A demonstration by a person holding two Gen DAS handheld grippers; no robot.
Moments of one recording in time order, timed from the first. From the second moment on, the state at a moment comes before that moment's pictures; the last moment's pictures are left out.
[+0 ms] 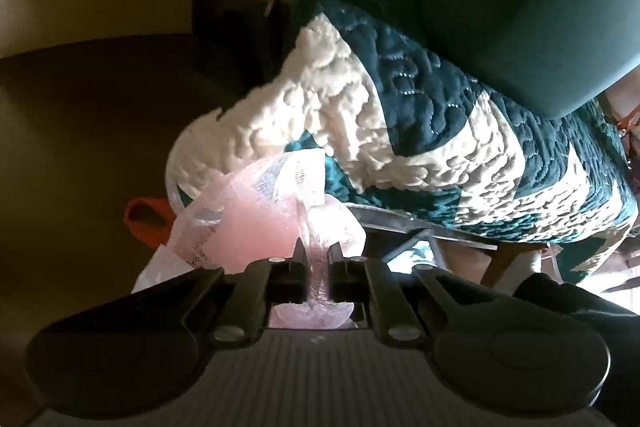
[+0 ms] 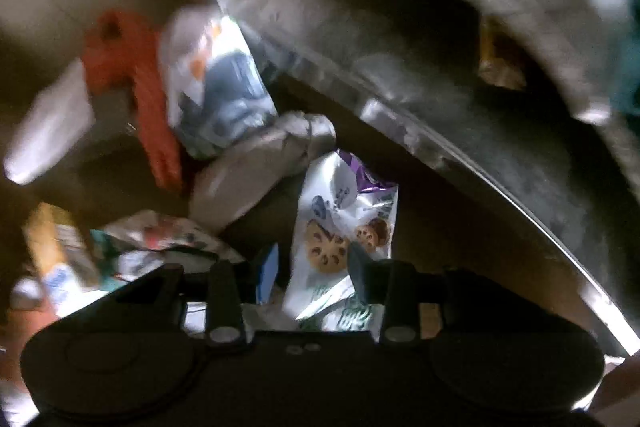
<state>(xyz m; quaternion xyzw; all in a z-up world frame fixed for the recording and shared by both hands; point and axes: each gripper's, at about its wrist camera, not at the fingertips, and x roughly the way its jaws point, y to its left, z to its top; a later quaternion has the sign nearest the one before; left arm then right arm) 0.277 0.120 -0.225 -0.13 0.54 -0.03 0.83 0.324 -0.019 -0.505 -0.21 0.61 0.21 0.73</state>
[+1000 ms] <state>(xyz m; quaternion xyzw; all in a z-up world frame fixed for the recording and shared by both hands) 0.270 0.123 -0.206 -0.13 0.52 0.00 0.85 0.258 -0.061 -0.379 -0.20 0.53 0.22 0.80</state>
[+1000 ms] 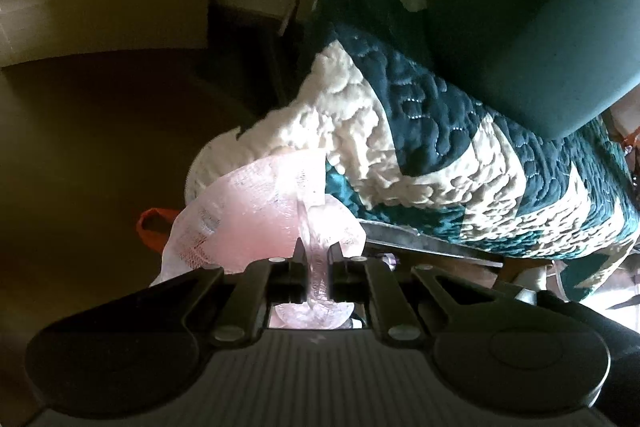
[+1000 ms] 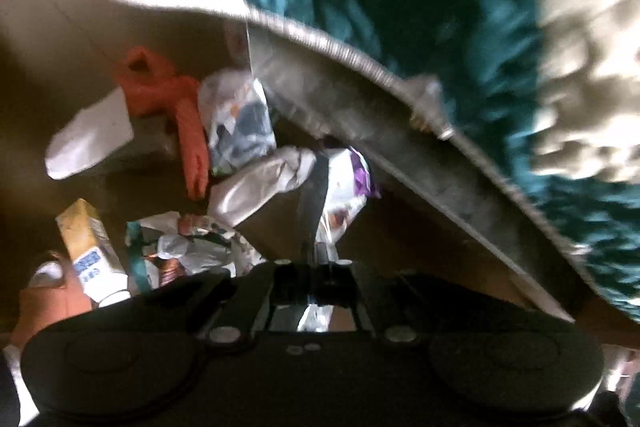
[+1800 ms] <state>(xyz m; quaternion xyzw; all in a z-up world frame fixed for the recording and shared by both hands) 0.250 0.123 -0.173 -0.10 0.46 0.03 0.88 0.211 -0.112 -0.148 0.01 0.38 0.34 0.86</state>
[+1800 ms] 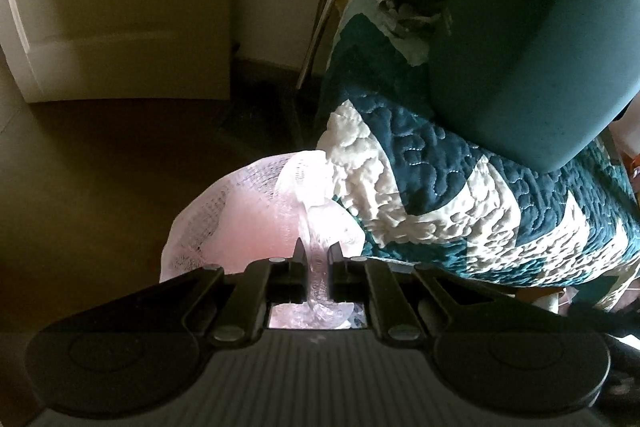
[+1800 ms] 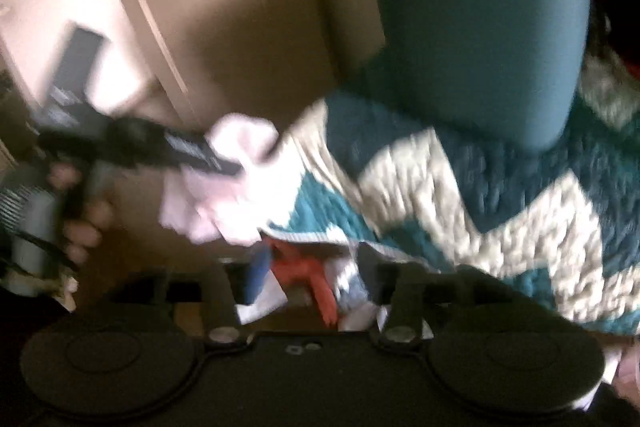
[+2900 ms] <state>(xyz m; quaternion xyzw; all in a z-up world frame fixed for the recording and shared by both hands) 0.269 0.123 -0.194 -0.13 0.49 -0.01 0.86 0.287 -0.076 -0.450 -0.14 0.53 0.26 0.79</state>
